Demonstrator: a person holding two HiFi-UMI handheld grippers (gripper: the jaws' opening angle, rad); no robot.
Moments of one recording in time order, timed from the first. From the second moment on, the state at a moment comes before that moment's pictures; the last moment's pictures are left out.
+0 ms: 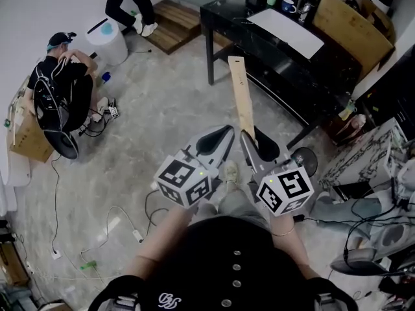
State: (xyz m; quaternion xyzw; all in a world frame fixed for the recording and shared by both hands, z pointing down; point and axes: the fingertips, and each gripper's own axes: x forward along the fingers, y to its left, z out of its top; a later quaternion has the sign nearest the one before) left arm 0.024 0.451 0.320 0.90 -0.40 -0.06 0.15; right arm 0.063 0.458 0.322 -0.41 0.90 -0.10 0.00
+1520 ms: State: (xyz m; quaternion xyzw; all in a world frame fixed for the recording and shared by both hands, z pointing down) left arm 0.053 0.092 0.324 0.89 -0.42 -0.08 0.17; right arm 0.093 0.105 0.335 -0.39 0.91 -0.12 -0.01
